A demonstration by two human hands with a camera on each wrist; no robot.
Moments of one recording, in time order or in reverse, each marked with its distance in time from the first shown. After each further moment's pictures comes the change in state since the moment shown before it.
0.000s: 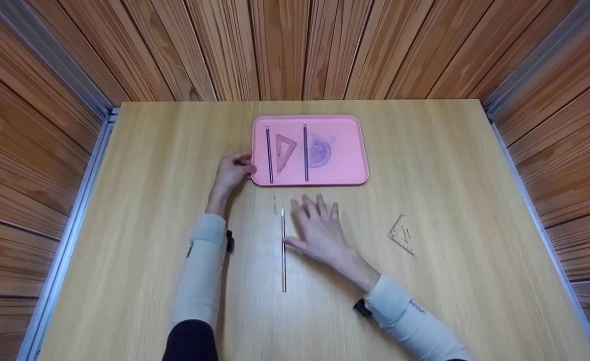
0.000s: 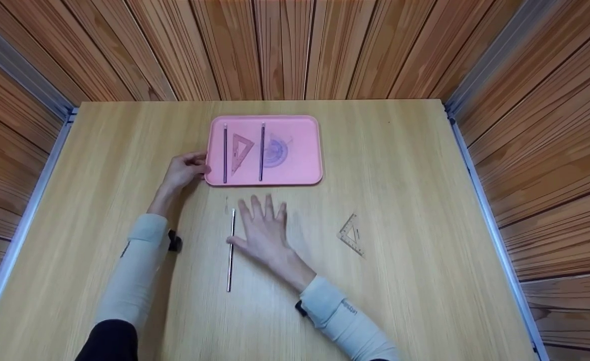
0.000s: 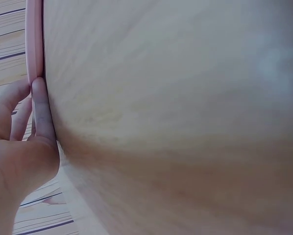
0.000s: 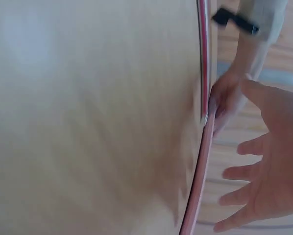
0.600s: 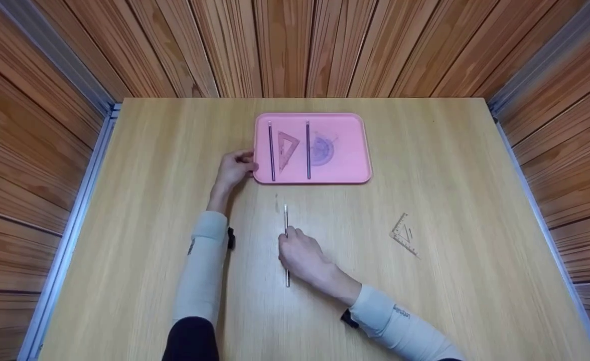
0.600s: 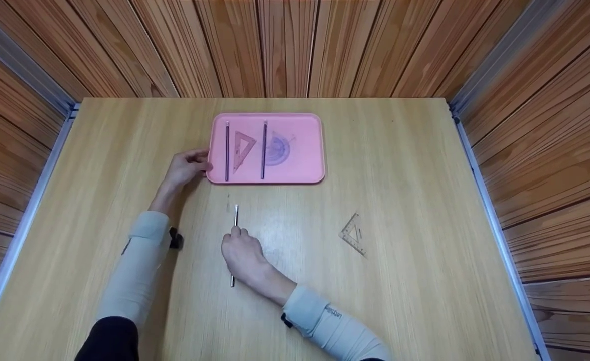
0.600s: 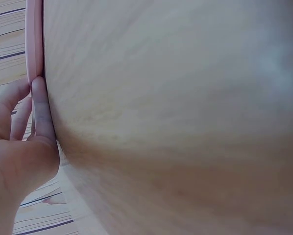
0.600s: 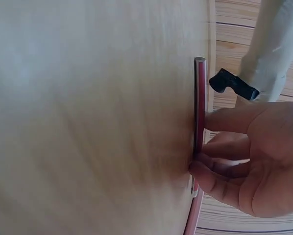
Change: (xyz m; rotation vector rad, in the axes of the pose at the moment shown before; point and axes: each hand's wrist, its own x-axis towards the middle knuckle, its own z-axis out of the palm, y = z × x) left_hand 0.000 -0.001 -0.001 -0.029 0.002 -0.013; right_hand -0.018 -0.048 0.019 -0.134 0.035 -0.228
